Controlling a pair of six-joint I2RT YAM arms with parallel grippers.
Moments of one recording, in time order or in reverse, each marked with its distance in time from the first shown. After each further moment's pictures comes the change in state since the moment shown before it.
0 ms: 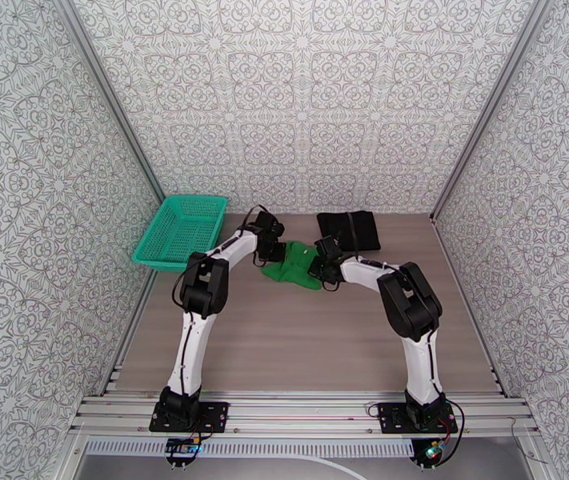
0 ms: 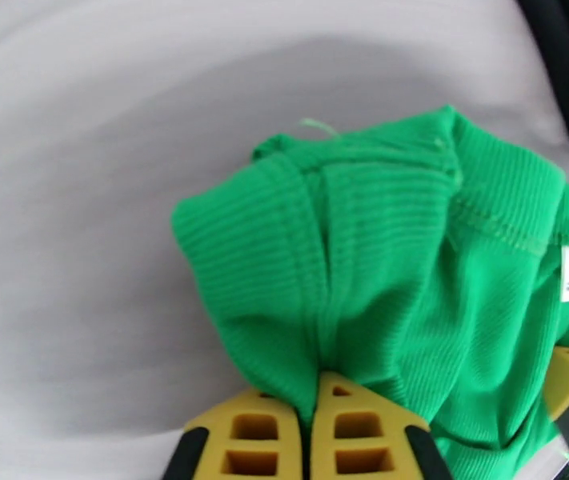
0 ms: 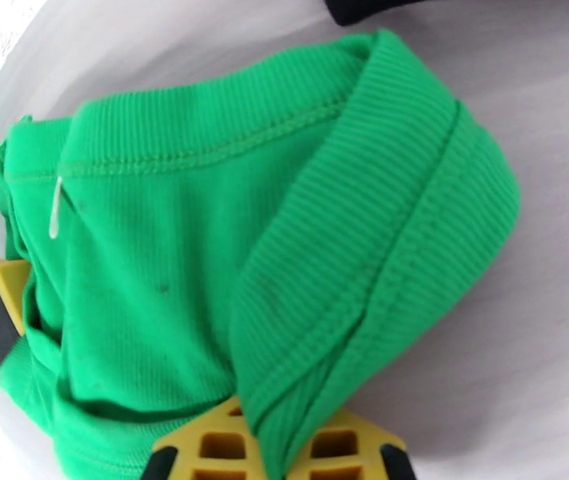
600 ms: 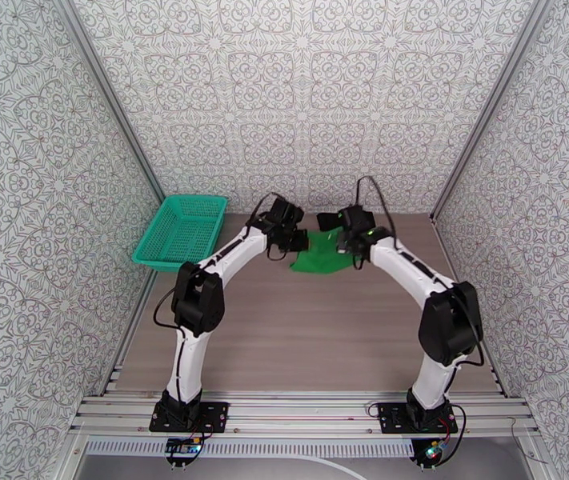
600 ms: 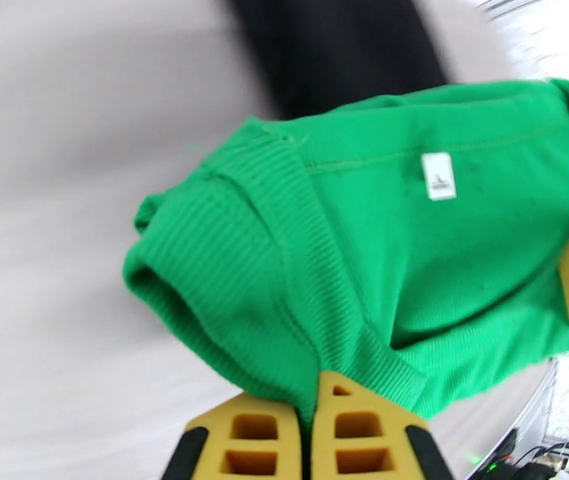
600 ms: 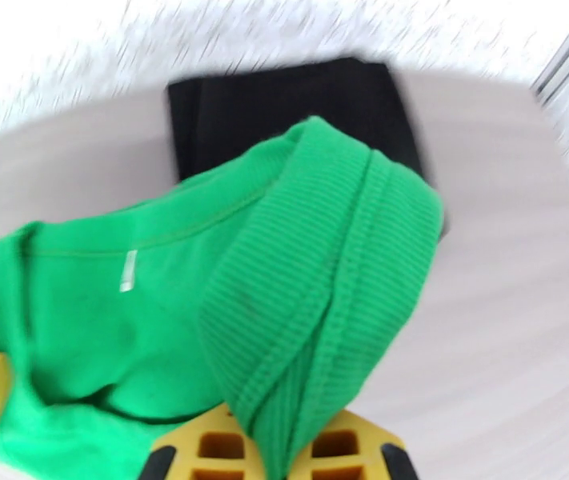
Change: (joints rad) left arm -0.153 -0.176 0.180 -0.014 0.007 -0.183; right arm -0.154 -0.281 0.208 -0.341 0.288 -0.476
